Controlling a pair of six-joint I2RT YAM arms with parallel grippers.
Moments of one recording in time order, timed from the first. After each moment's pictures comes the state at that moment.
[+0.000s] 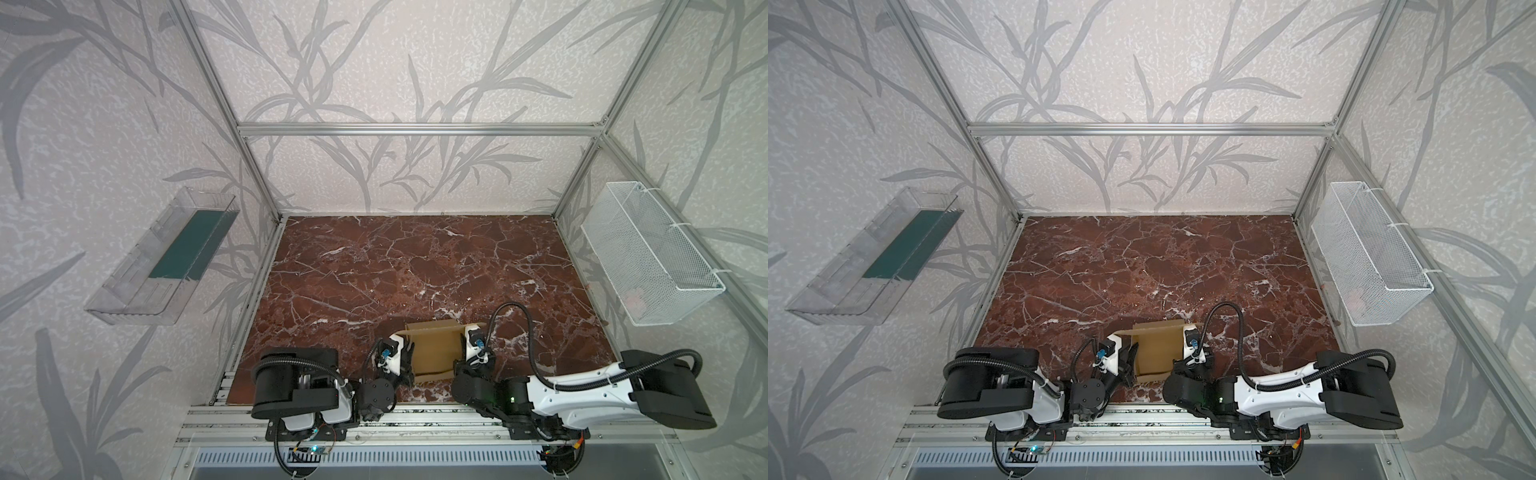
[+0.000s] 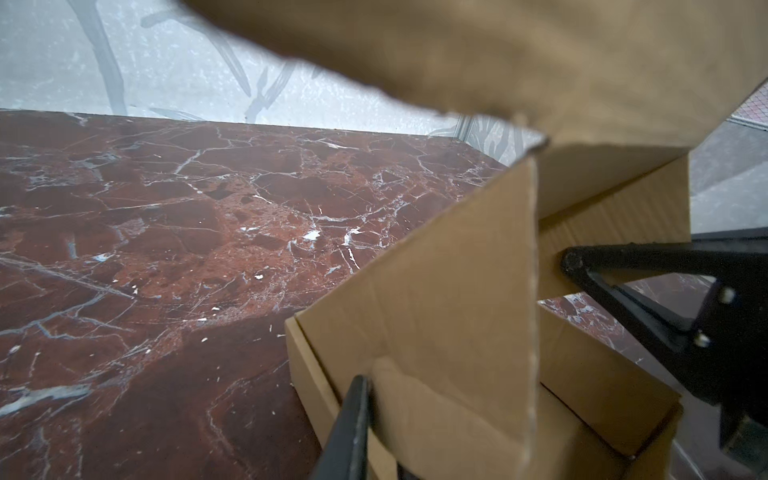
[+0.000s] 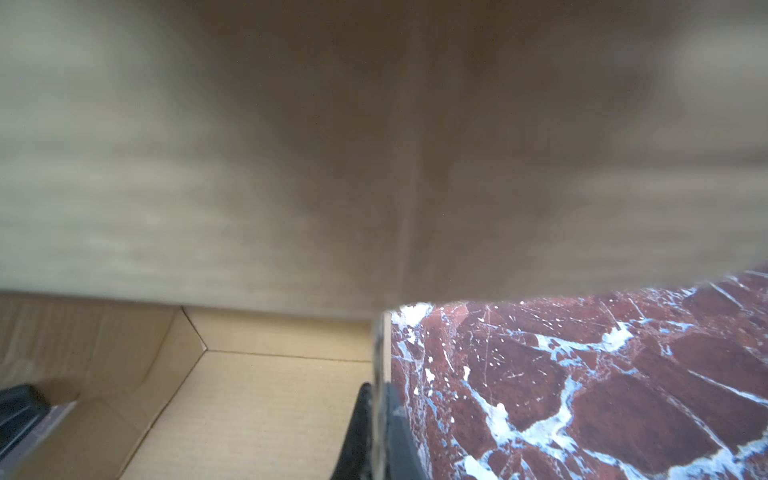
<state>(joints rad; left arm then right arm) -1.43 1.65 0.10 1.35 -0.88 -0.38 1.44 1.20 0.32 0.12 1.15 0.76</state>
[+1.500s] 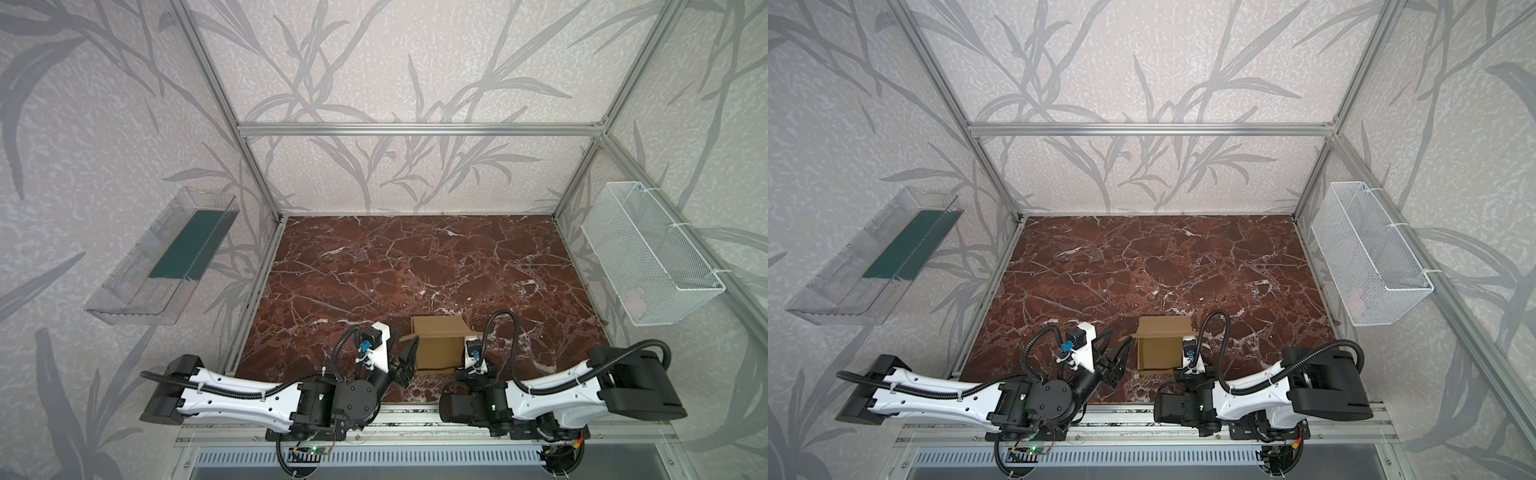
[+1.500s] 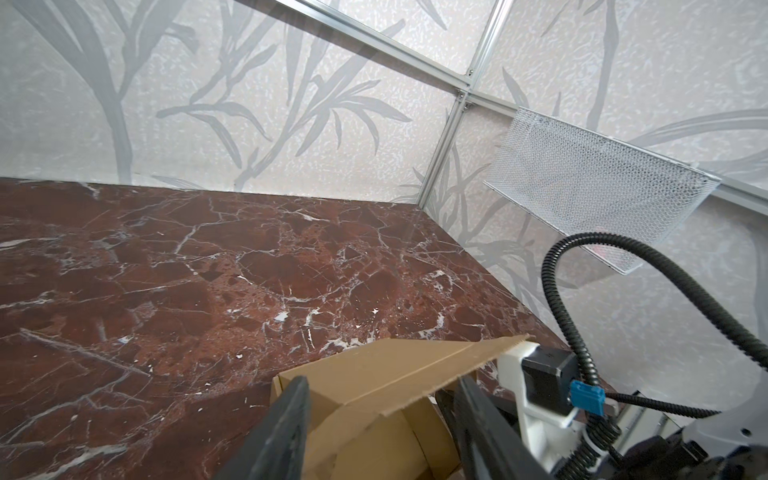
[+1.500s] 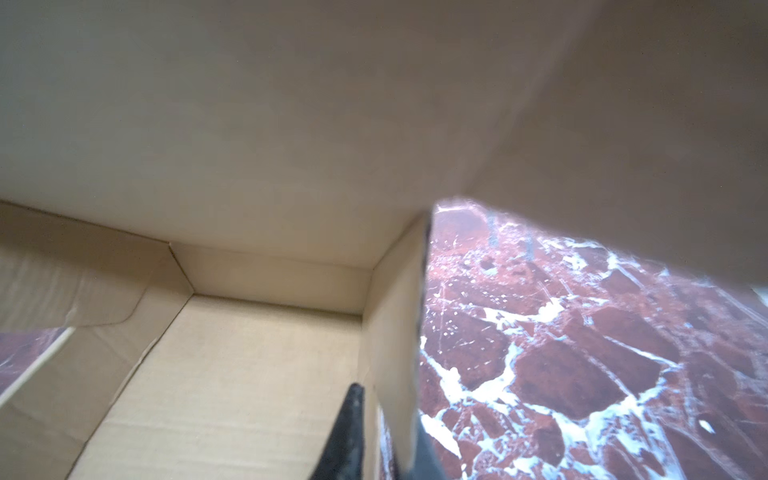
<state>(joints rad) -1.62 0.79 0.43 0.22 -1.07 -0.48 1.54 1.39 0.43 -0.29 1.30 1.16</state>
